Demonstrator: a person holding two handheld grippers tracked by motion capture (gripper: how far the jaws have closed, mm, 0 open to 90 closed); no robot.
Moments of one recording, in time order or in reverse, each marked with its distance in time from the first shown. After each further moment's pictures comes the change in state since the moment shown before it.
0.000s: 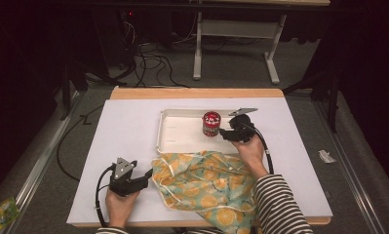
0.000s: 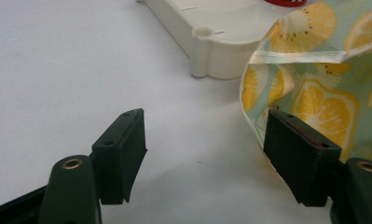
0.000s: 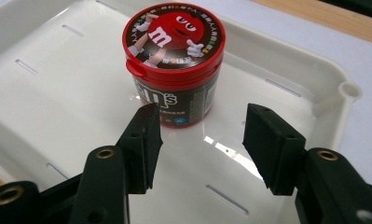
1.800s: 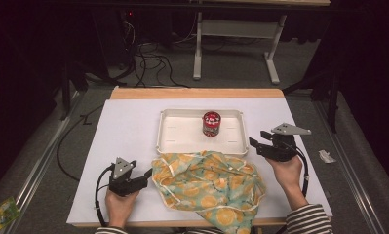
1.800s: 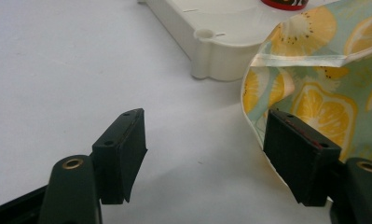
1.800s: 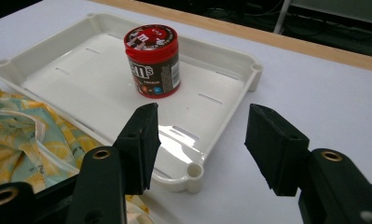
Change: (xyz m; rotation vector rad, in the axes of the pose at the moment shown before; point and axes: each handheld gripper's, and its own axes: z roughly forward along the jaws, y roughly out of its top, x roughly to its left) left arm 0.002 0.000 -0.001 -0.006 -0.003 -0.014; right arm -0.033 -0.066 -0.105 -0.200 0.002 0.044
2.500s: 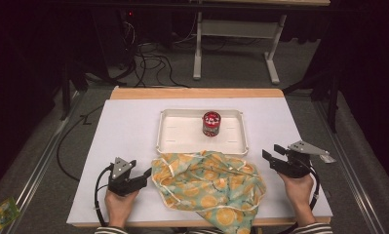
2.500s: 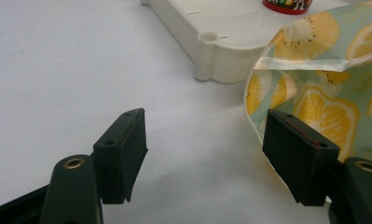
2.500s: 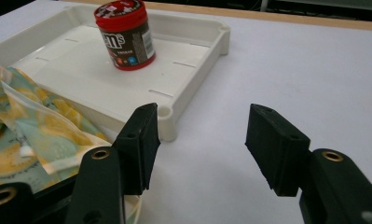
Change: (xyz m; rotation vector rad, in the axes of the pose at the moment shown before) left arm 0.001 0.000 -0.001 -0.011 0.002 -0.018; right arm -0.020 -0.057 -0.020 -0.045 -0.037 0.091
